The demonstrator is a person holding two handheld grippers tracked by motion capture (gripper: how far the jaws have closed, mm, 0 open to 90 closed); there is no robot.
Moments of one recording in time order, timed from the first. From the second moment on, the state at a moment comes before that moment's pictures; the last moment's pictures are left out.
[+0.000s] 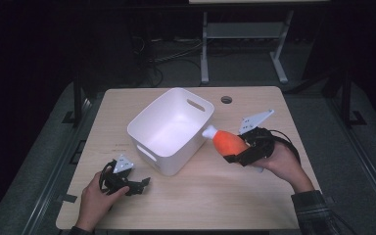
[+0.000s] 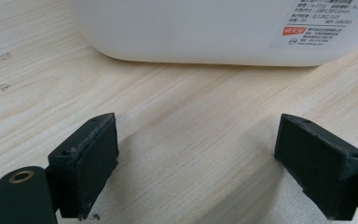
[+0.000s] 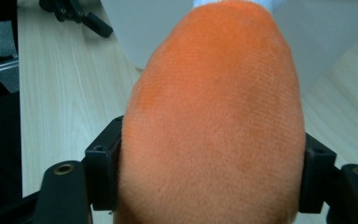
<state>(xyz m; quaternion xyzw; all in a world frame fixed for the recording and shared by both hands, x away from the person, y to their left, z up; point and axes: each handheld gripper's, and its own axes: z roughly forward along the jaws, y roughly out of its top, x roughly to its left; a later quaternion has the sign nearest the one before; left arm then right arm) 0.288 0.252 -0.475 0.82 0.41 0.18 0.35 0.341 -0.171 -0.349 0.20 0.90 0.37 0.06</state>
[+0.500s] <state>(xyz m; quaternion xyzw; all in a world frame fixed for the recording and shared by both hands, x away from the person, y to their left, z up) 0.288 0.252 -0.475 0.82 0.41 0.18 0.35 0.352 -0.157 -0.320 0.17 0.91 0.38 0.06</state>
